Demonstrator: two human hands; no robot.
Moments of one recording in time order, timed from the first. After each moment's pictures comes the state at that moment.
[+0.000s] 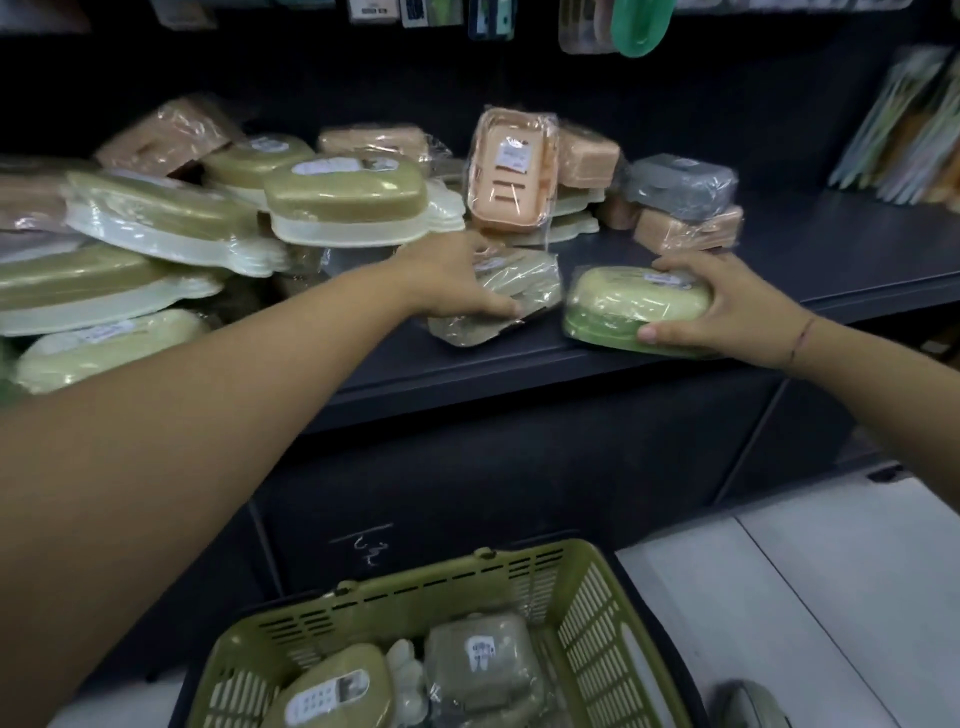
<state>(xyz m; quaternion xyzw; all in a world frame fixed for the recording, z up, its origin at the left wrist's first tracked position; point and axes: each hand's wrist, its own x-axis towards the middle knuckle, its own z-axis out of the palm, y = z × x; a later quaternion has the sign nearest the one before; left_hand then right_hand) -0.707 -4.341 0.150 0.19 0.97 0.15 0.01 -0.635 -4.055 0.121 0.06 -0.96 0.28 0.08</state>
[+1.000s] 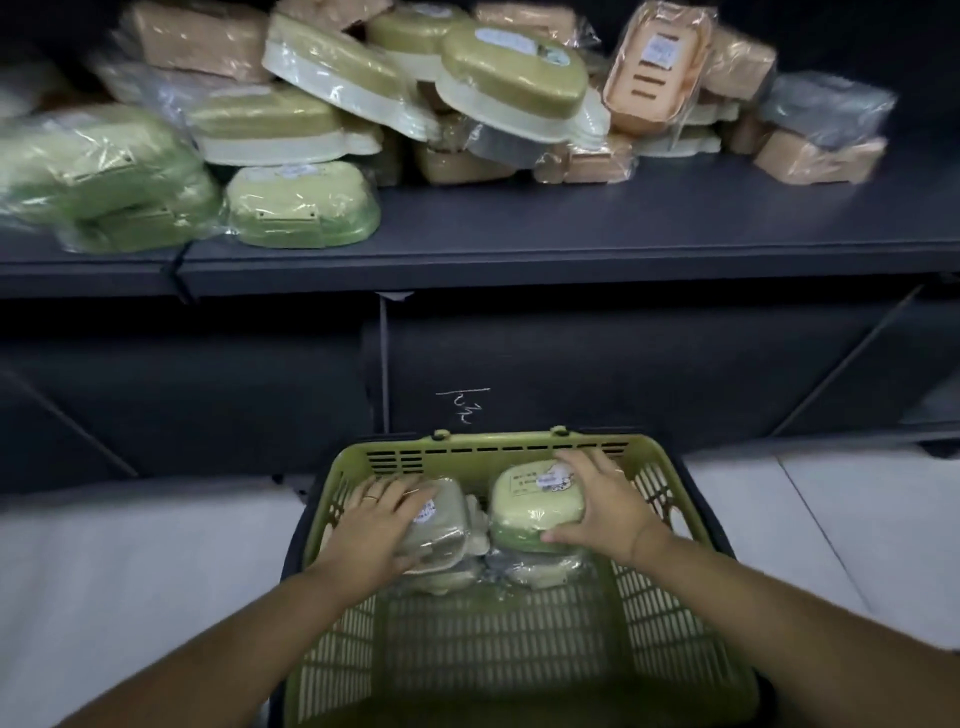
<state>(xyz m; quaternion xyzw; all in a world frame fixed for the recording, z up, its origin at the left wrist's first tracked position) -0.441 -4.523 -0.133 0.19 0.98 0.05 0.09 -0.481 -4.224 -0.095 0.11 -0.95 0.26 -0.16</state>
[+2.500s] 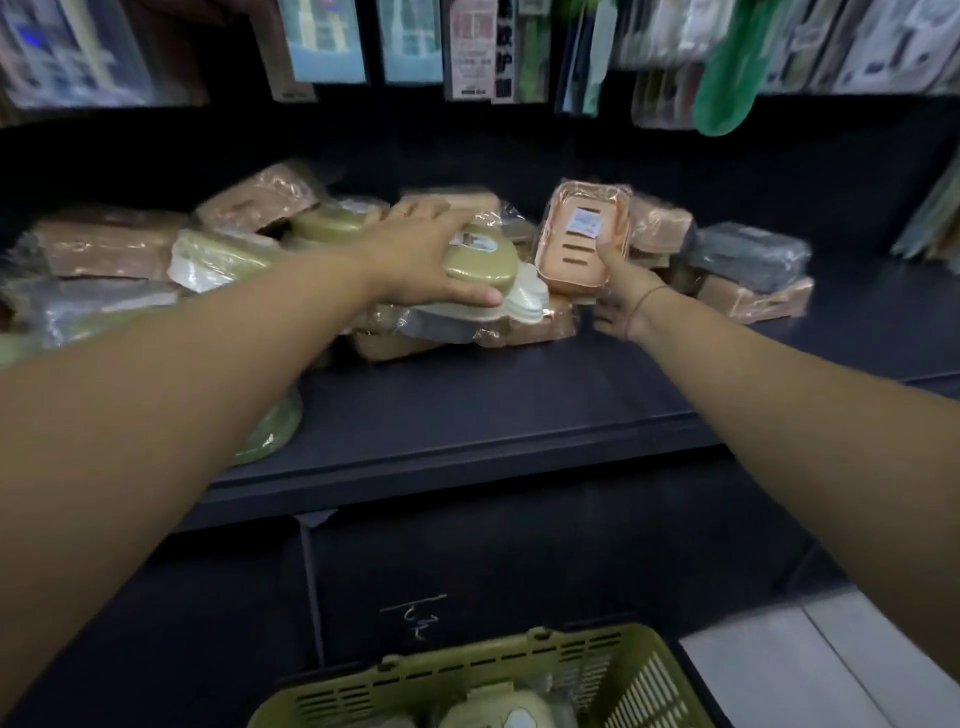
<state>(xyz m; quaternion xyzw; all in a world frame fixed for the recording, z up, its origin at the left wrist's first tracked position) -0.740 -4.429 0.204 0.18 0.98 0.04 -0.08 -0.782 -4.191 0.136 -0.15 -0.68 0.71 -0.01</state>
